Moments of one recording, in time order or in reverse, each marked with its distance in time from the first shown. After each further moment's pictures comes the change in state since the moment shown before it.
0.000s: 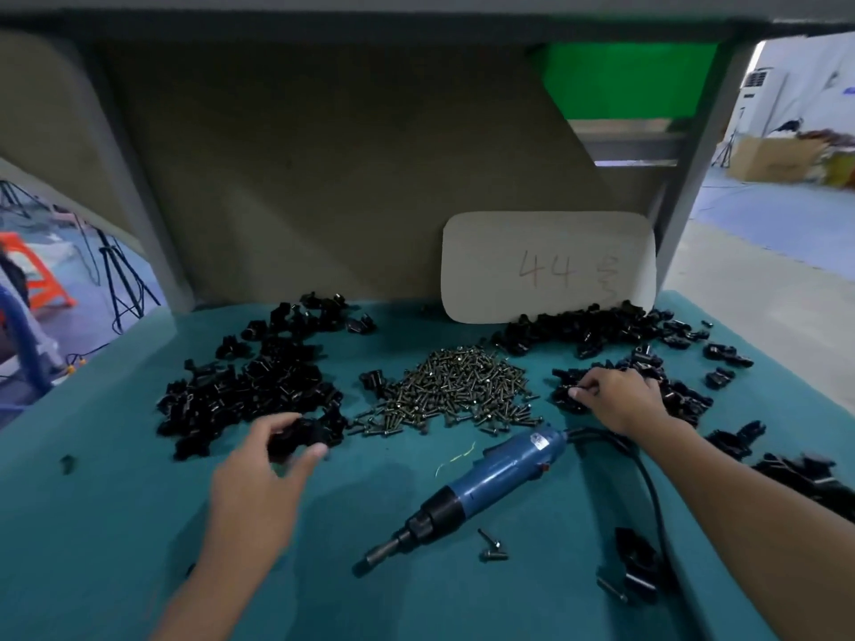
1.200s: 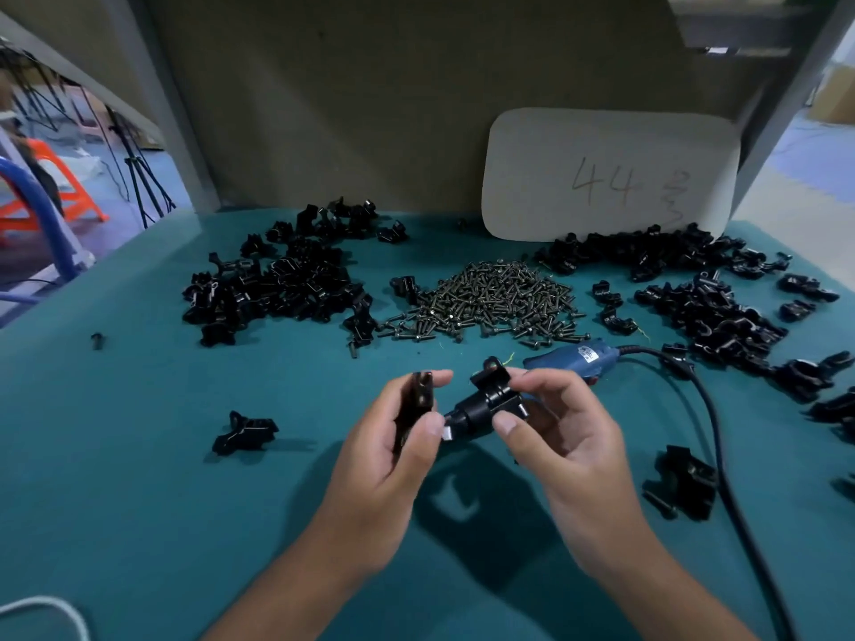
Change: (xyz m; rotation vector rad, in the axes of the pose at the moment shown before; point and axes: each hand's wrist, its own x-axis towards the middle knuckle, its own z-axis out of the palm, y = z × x) left_hand -0.090 0.023 0.040 -0.705 -0.364 0.231; right_hand -0.246 -0.150 0.005 1.560 -0.032 -0.354
